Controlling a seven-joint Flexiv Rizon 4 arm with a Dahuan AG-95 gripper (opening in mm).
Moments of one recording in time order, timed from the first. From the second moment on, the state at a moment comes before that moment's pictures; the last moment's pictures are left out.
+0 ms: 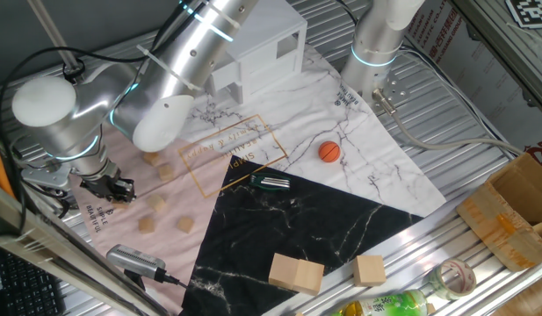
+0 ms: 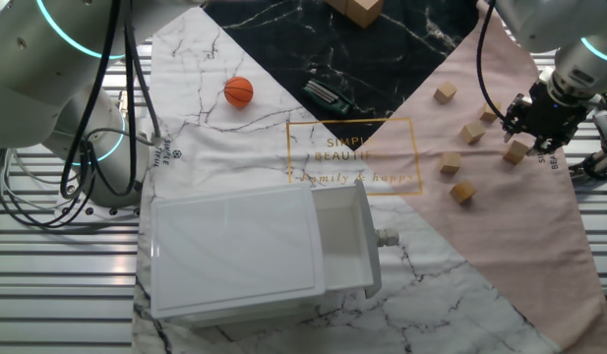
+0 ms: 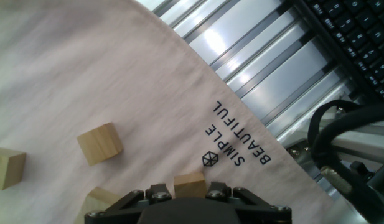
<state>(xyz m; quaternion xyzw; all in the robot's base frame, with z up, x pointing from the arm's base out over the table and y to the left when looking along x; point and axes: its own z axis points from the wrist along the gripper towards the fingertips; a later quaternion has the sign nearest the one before) 0.776 0.041 0.035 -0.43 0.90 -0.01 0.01</state>
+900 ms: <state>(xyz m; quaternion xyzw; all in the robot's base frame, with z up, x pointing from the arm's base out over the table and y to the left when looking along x) 0.779 0.034 0.027 -0.43 0.90 -0.01 0.01</state>
